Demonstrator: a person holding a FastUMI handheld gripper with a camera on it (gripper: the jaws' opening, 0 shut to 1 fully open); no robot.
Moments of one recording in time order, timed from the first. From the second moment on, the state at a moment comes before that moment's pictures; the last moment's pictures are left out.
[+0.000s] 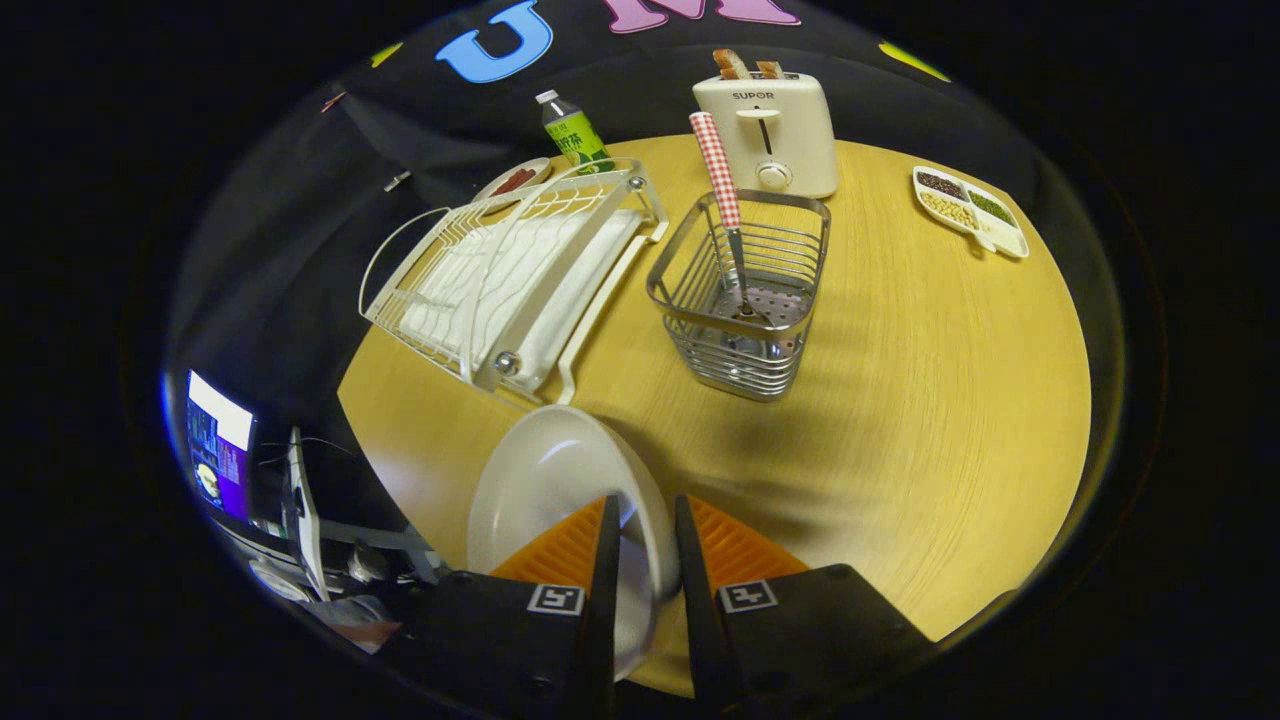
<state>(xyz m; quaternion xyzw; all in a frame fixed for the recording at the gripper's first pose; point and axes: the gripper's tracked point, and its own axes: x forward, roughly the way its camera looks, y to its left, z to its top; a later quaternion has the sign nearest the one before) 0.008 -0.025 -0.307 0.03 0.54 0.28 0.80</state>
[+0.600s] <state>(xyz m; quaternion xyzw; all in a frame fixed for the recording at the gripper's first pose) 0.070 -0.029 -0.236 0.01 0.35 0.27 0.90</state>
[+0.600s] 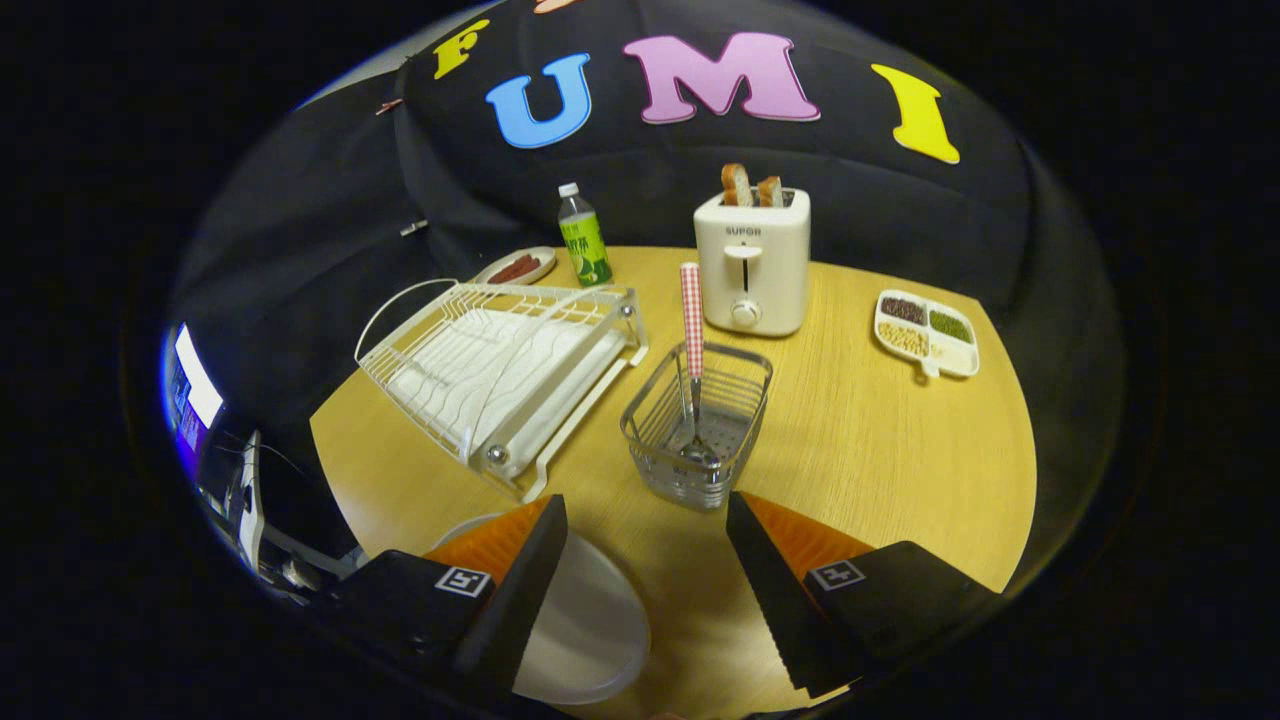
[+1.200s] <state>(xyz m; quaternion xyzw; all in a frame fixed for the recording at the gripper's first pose) 0.175 -0.011 -0.192 0.03 0.25 0.22 0.94</state>
